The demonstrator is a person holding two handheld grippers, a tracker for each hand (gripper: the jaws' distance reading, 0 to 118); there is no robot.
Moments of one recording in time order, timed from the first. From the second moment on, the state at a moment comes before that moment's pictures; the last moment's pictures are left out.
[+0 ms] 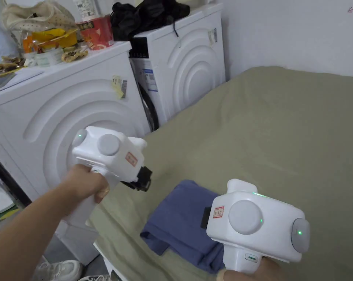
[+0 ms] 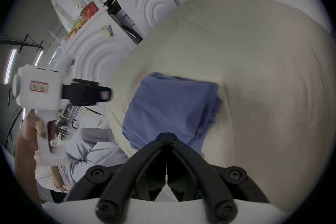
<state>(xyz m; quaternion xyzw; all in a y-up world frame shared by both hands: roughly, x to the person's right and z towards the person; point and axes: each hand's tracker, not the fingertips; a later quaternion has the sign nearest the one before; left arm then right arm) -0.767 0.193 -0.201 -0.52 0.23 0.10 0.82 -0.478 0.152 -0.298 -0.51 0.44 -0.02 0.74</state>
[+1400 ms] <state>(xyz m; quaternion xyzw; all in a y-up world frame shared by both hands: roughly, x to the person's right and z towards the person) -0.173 0.249 -0.225 -0.13 0.18 0.01 0.98 0.140 0.236 -0.301 -0.12 0.04 0.11 0.99</state>
